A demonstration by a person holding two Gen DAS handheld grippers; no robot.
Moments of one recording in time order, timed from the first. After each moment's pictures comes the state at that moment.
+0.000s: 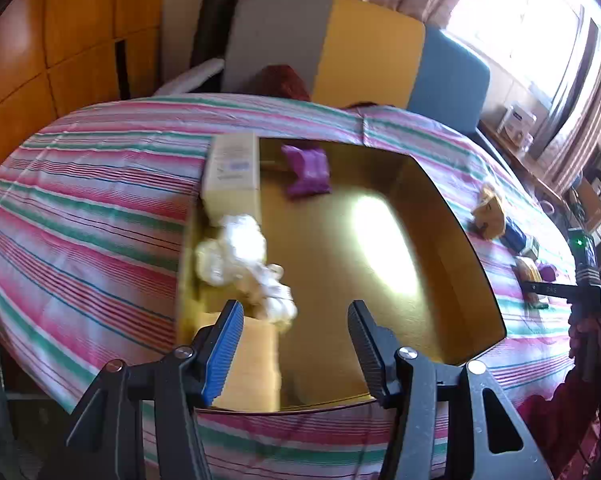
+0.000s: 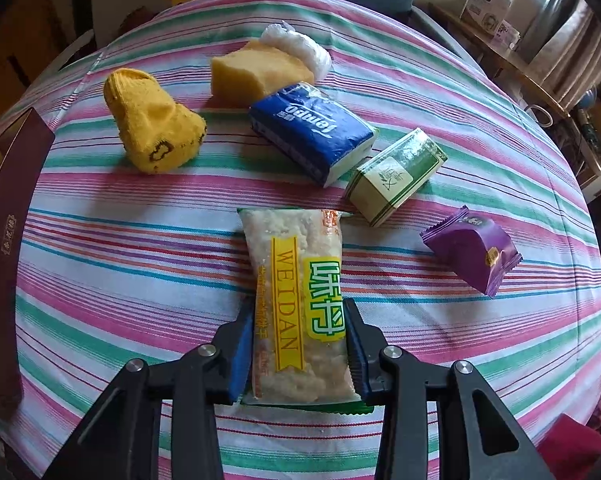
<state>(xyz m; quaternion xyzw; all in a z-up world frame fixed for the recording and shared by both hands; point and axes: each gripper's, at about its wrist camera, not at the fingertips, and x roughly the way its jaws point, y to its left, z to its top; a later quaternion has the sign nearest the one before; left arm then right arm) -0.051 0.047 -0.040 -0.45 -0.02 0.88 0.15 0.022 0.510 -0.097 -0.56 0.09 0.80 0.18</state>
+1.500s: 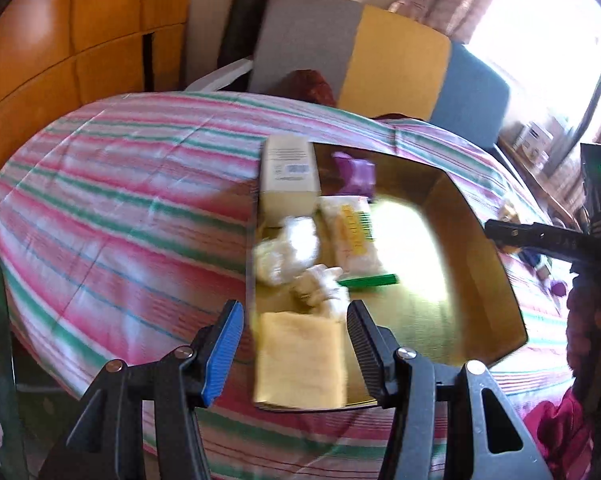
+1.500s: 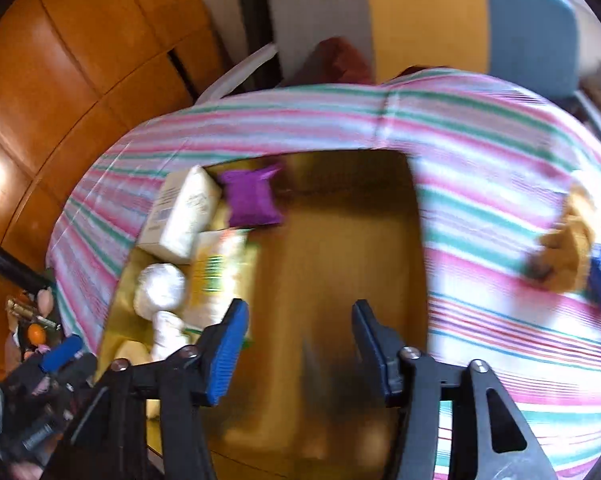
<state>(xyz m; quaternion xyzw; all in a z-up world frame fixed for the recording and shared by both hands) -0.056 0.017 -0.044 -0.45 -0.03 0.88 0.13 -0.062 0.273 -0.010 -0.47 0.11 0.87 -0.03</state>
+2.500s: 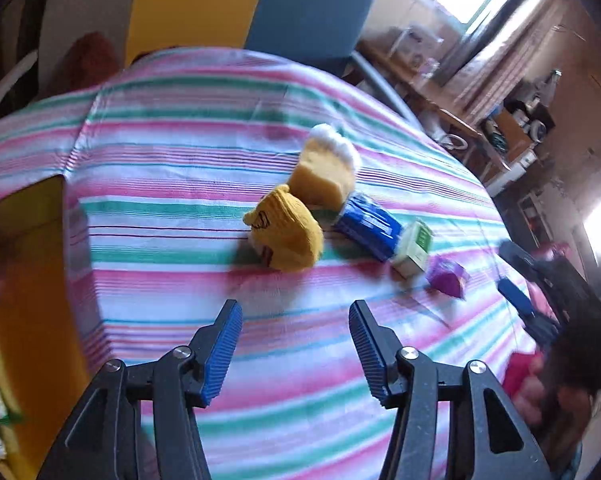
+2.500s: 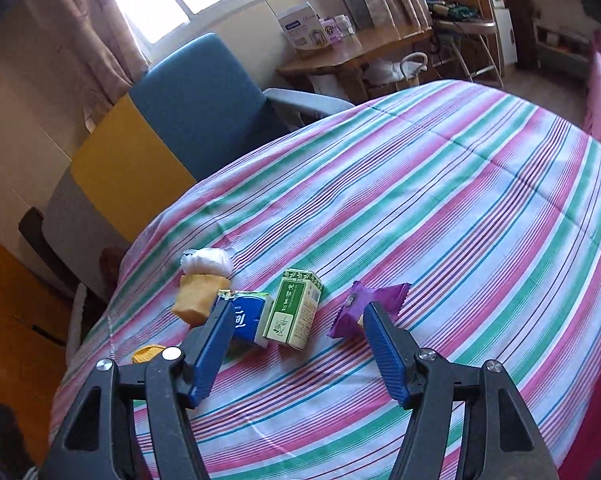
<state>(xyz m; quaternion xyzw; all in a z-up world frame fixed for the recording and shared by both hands) -0.123 0.367 -0.059 -0.54 0.00 0.77 0.34 0.092 0.592 -0.005 -0.29 0.38 0.83 0.30</state>
